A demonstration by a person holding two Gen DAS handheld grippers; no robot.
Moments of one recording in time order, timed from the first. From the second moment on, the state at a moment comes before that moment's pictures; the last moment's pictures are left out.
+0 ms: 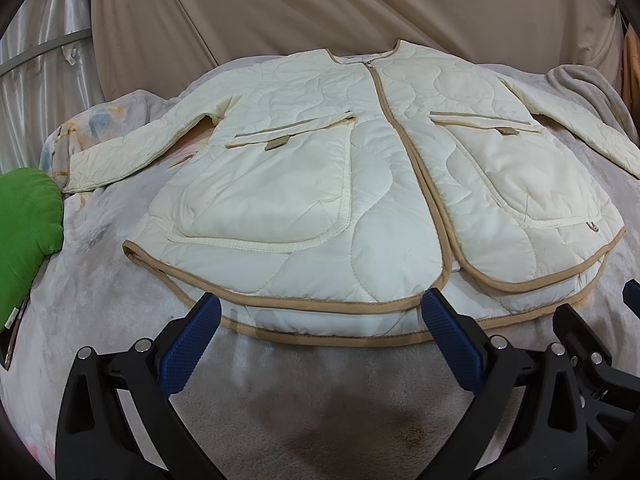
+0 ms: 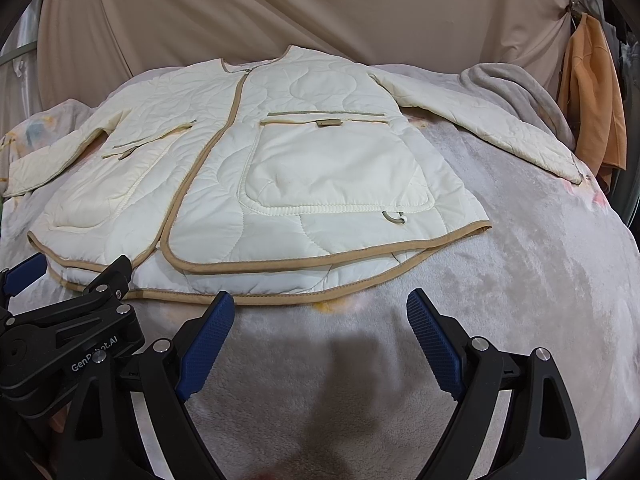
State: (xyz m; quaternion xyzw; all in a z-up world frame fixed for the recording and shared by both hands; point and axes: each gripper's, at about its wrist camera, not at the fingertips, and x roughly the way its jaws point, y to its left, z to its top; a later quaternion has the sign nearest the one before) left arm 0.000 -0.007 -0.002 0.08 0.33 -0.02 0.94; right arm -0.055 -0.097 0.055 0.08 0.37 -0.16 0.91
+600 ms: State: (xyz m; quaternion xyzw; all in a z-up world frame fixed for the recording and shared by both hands) left arm 0.000 -0.007 -0.004 0.08 0.34 -0.02 0.94; right arm -0.057 -0.097 0.055 0.08 0.37 -0.16 0.91
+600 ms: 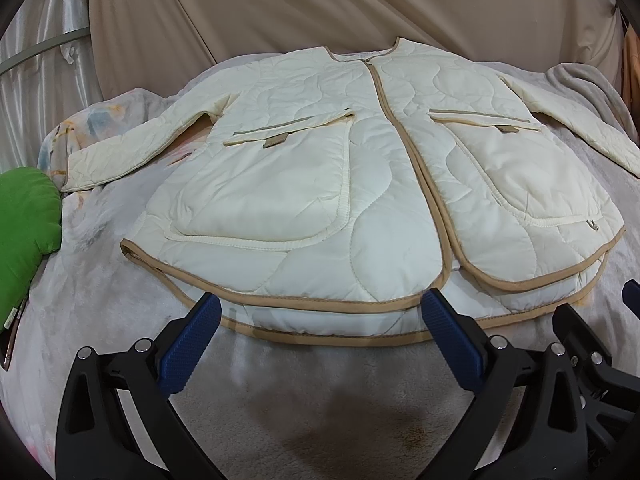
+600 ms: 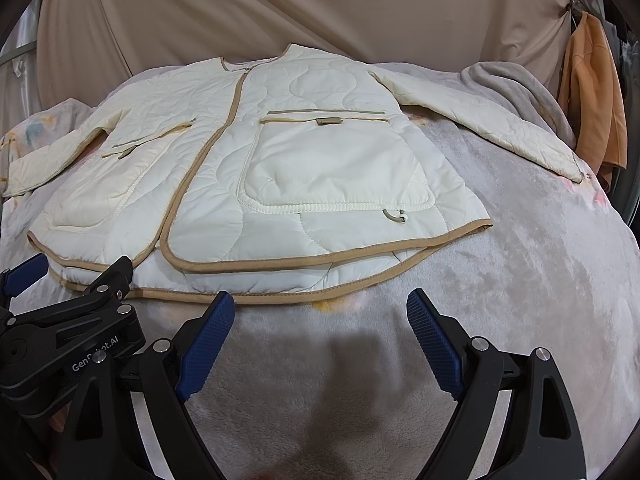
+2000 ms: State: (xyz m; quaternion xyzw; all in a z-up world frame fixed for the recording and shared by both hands) left arm 0.050 0.082 0.056 0.03 0.30 -0.02 0.95; right arm -0.034 -0.547 0.037 0.41 0.29 -0.33 0.80
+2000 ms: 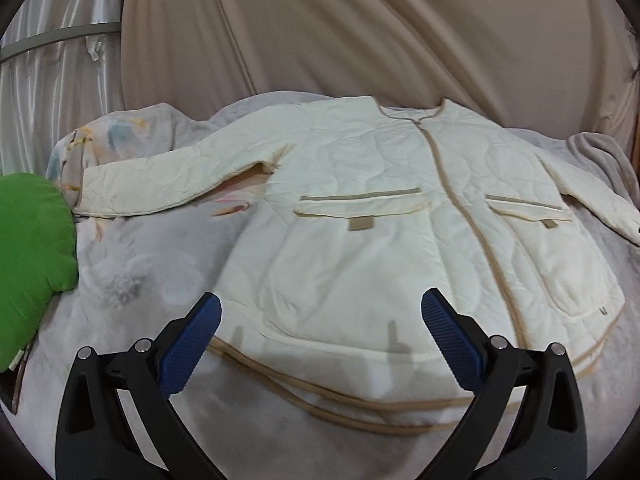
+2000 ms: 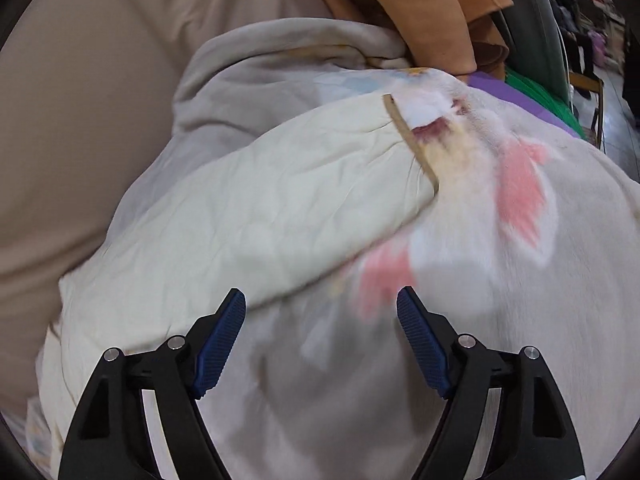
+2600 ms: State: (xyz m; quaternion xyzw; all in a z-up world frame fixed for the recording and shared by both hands) left arm 0.121 0.110 0.072 -0.03 0.31 -0.04 0.95; right arm 0.164 -0.359 0.216 0.21 0.18 -0.09 0.96
